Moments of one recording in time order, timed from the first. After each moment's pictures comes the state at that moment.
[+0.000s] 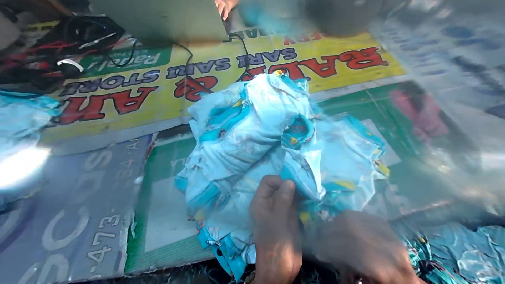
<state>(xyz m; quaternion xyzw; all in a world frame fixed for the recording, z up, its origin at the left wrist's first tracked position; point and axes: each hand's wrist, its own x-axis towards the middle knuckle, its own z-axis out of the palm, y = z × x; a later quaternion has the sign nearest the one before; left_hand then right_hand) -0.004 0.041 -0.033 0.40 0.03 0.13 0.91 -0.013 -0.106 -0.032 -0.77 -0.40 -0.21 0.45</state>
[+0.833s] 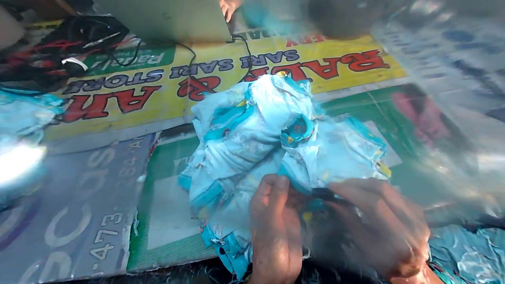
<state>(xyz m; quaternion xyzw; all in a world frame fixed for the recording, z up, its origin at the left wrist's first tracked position) -0.005 0.045 -0.020 0.36 0.11 0.08 0.92 0.008 -0.108 -0.029 -0.85 -0.27 -0.35 0.29</state>
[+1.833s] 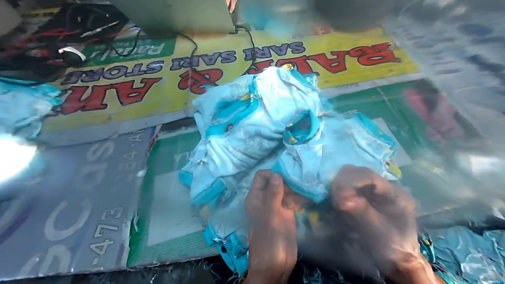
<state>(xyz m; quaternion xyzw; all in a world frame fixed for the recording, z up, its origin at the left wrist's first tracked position) -0.001 0.055 -0.028 0.37 0.10 0.11 0.91 0.030 -0.096 -0.040 -0.61 -0.32 -0.07 0.72</state>
